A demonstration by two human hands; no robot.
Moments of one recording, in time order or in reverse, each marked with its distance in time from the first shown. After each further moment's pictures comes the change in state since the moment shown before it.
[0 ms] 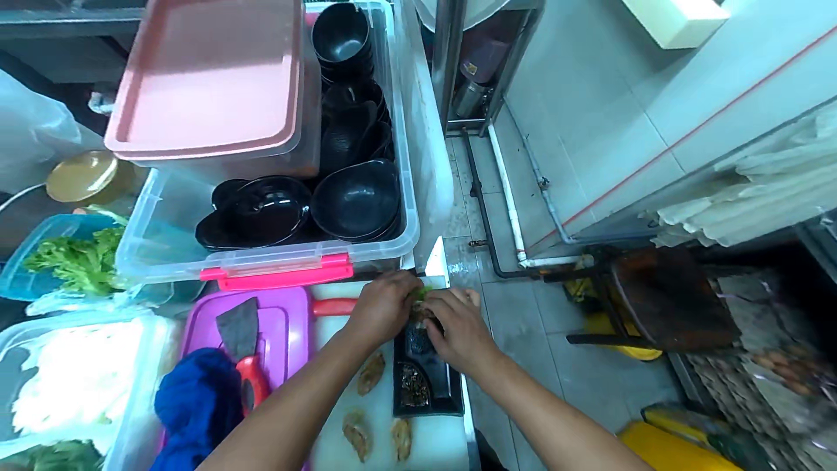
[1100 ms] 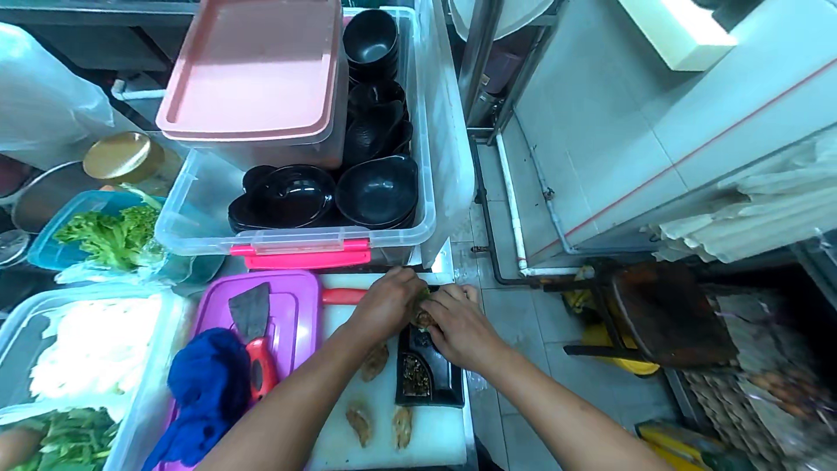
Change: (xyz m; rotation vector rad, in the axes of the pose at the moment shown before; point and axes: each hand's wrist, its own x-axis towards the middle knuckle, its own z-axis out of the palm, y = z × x) left_hand -0.013 -0.004 0.003 0.071 0.054 0.155; right_hand 0.006 -0.004 -0.016 -0.132 -0.312 -0.135
